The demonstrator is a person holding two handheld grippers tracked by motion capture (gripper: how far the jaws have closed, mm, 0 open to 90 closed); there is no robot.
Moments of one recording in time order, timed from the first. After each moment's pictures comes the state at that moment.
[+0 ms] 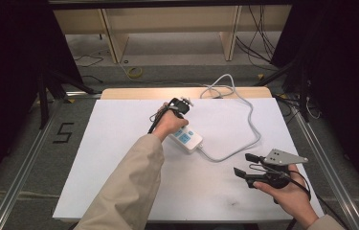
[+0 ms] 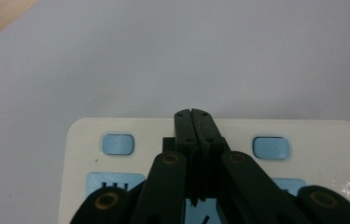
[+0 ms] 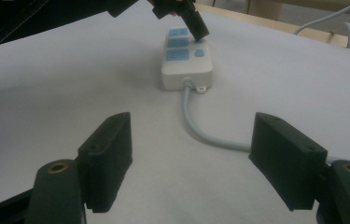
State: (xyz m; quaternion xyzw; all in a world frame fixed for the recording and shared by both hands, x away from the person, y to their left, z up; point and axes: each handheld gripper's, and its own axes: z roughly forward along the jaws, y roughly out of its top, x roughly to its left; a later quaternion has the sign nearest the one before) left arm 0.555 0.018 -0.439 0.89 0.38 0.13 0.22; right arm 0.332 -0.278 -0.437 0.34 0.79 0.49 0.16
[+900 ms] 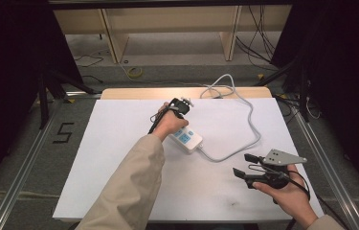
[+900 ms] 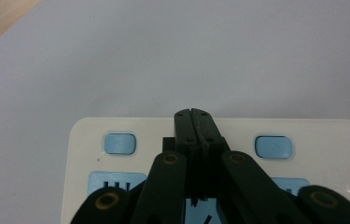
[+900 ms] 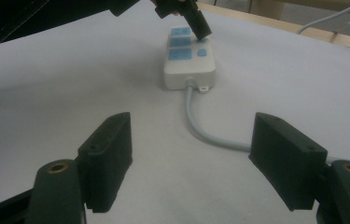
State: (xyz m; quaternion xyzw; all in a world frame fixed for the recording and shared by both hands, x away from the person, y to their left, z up) left arm 0.554 0.016 -0.439 0.89 0.38 0.14 0.22; right arm 0.332 -0.276 -0.437 0.33 0.79 0.49 0.16
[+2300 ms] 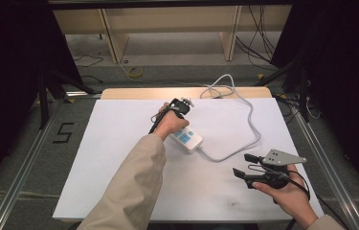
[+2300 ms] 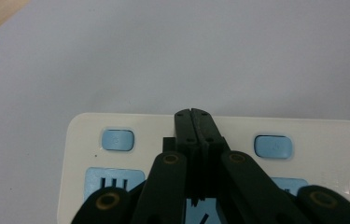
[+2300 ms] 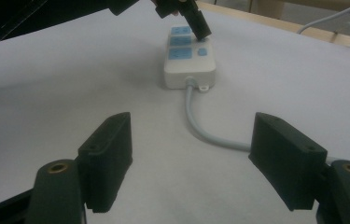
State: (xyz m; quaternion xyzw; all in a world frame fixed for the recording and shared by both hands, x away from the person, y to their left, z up) left arm 0.554 0.014 -0.440 0.89 0.39 0.14 0.21; right arm 0.332 -0.276 -0.437 0.33 0.79 0.49 0.16
